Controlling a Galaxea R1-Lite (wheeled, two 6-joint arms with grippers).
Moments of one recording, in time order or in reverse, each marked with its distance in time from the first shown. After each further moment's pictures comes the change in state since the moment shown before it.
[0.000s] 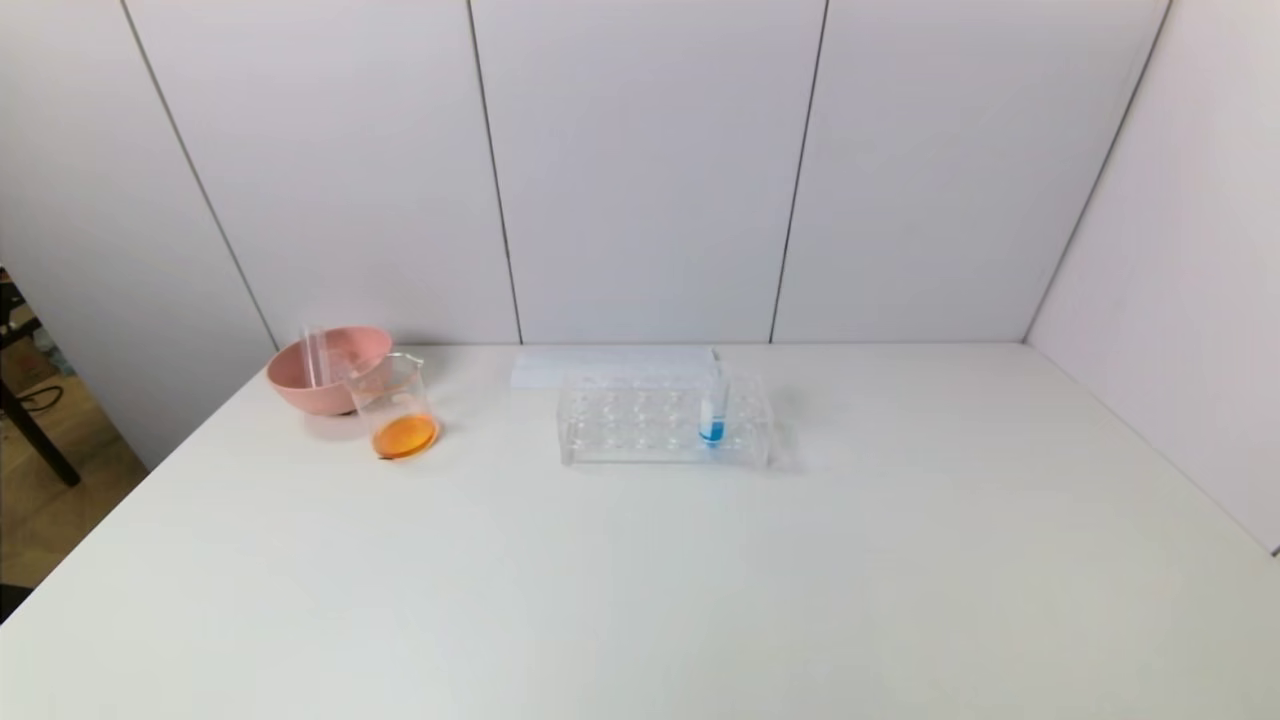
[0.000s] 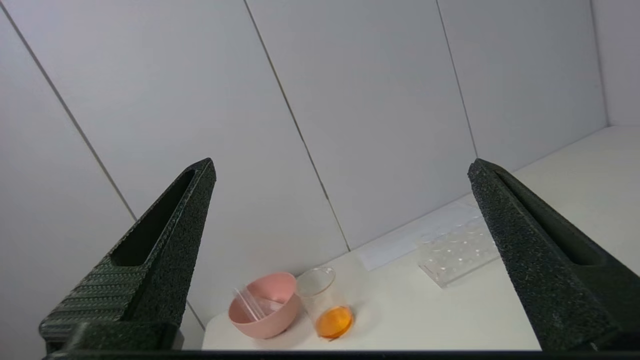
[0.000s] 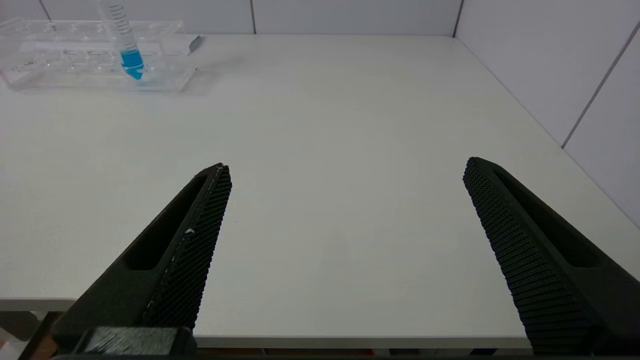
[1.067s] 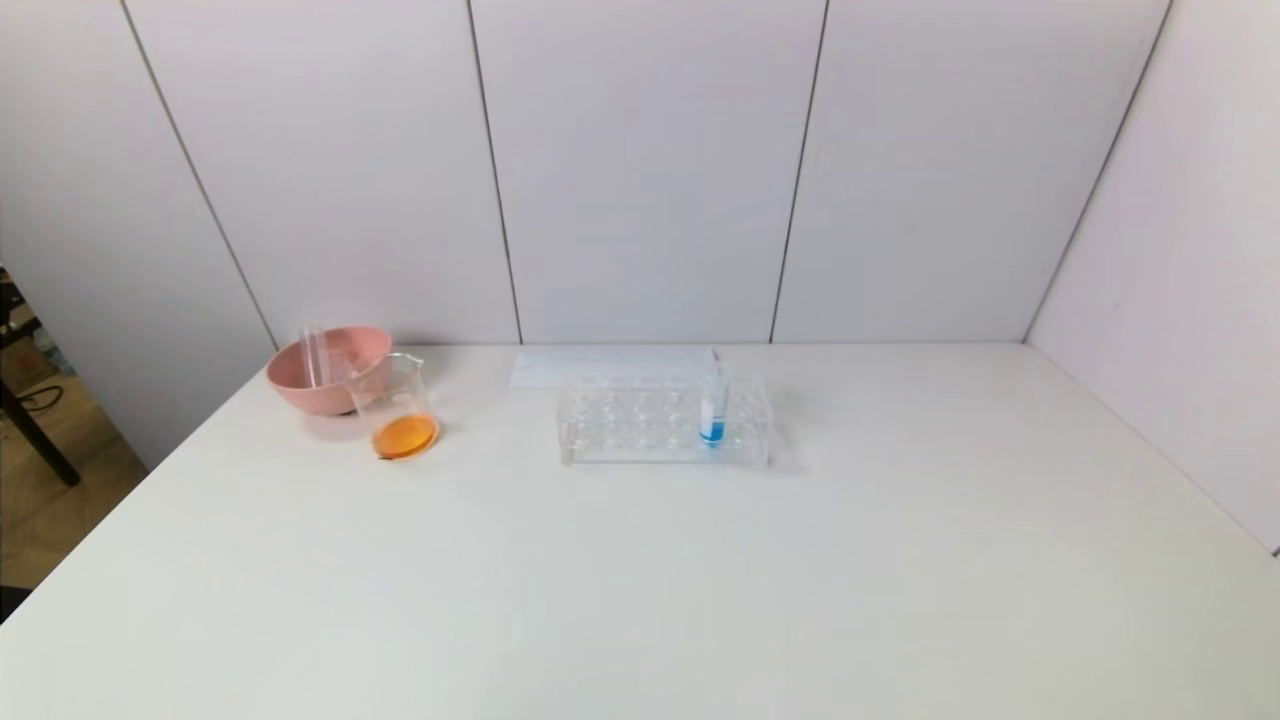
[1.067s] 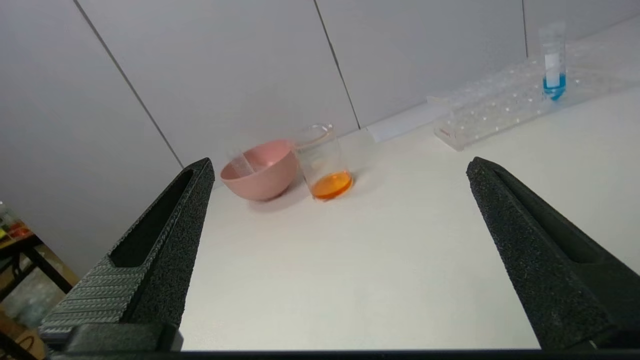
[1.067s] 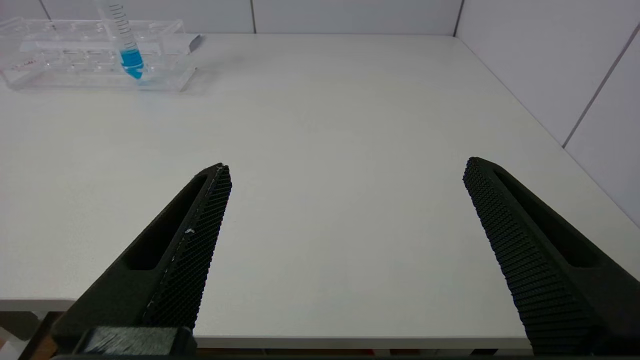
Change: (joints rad) left arm 0.044 -0.317 0.585 -0.075 0.113 0.032; right arm 0.000 0.000 0.000 0.000 0.000 0.000
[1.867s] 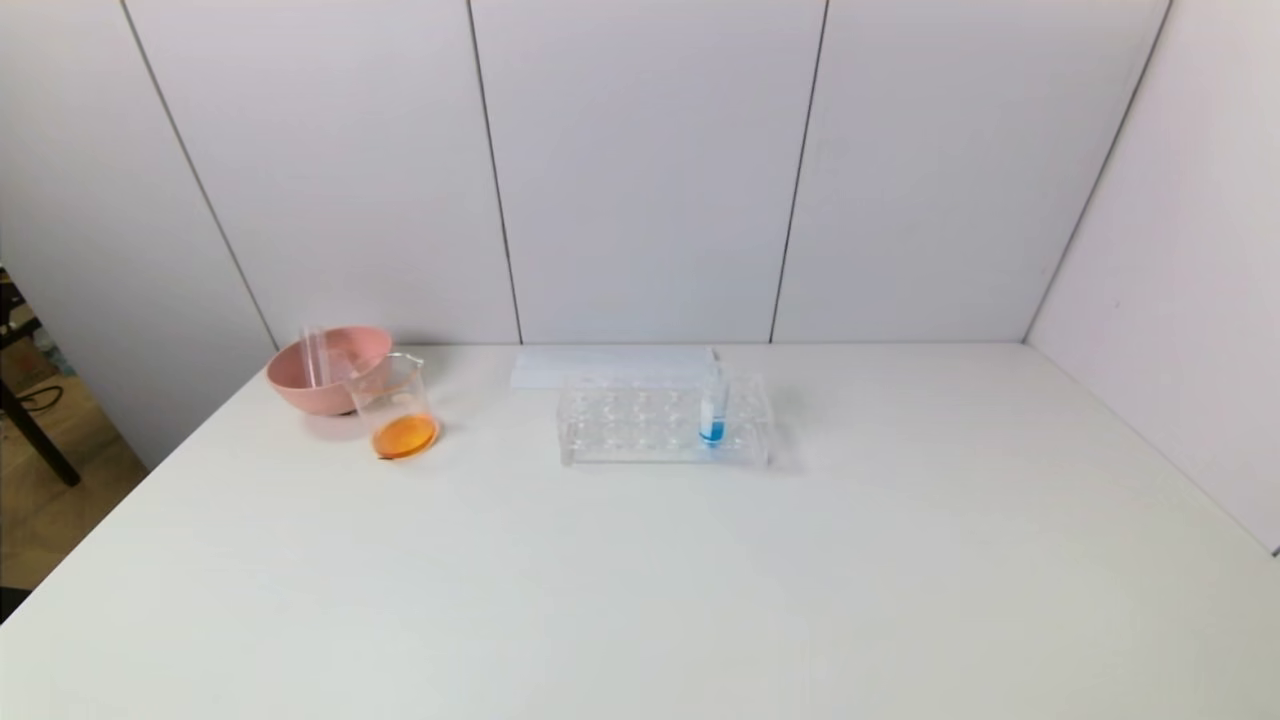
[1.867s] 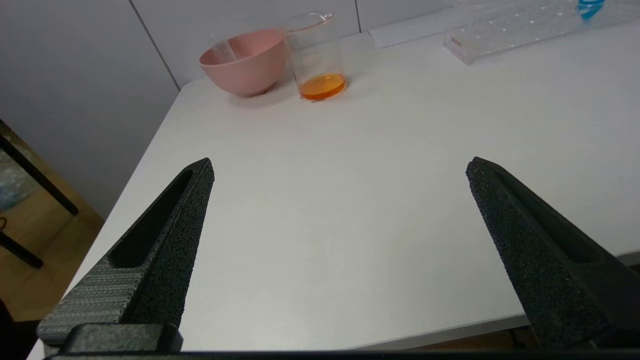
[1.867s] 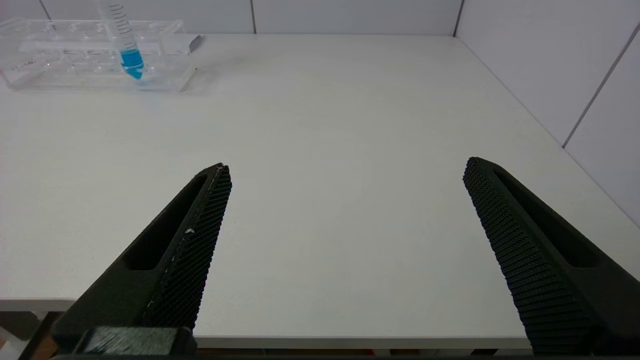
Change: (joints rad) left arm 0.003 -0.089 0.002 0.299 0.100 -0.101; right arm 0.000 0.000 0.000 0.000 0.000 0.000
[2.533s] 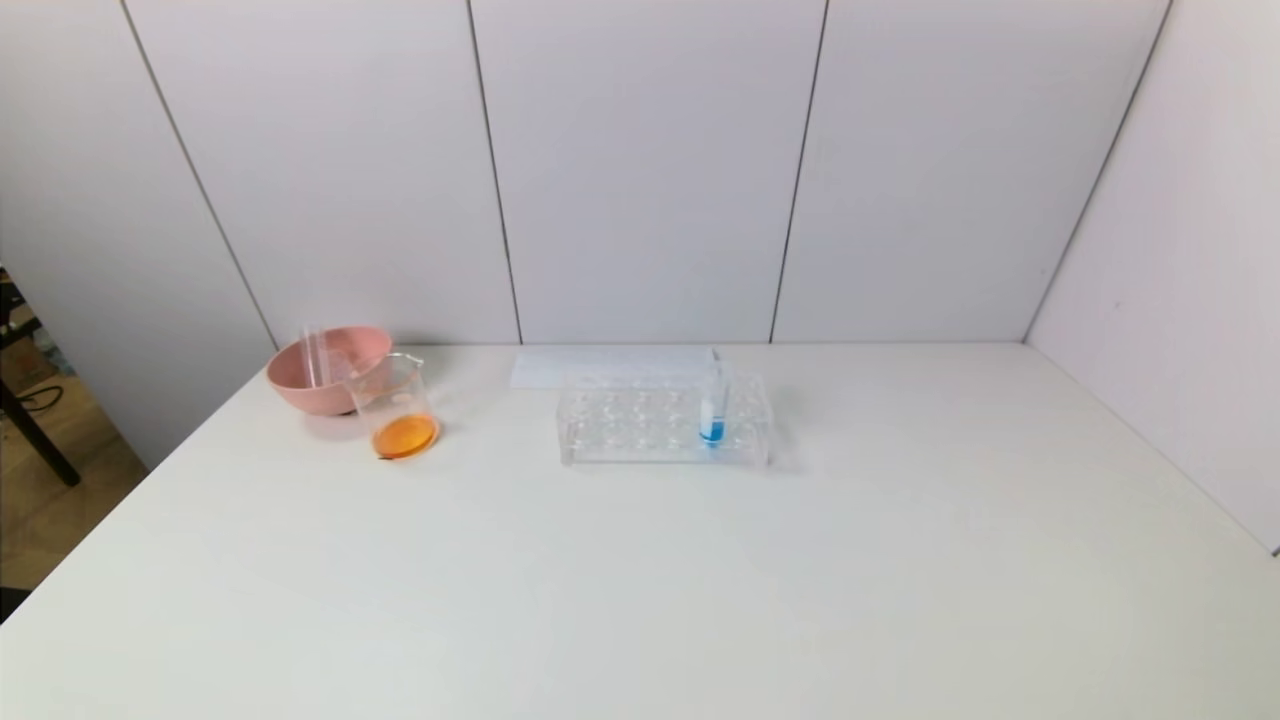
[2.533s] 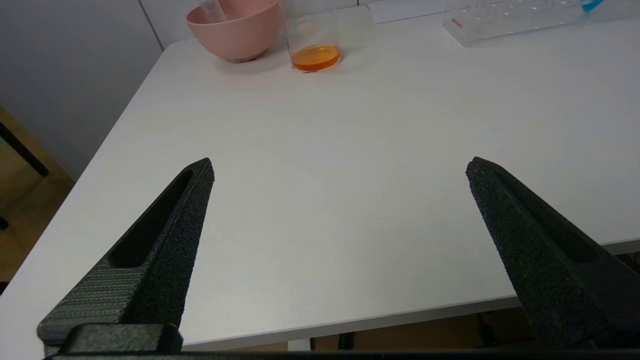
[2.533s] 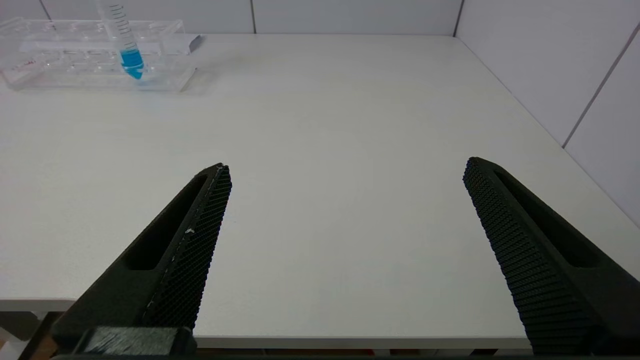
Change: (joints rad) left arm 0.000 -0.002 0.000 0.053 0.013 -0.084; right arm 0.000 0.000 0.000 0.000 0.000 0.000
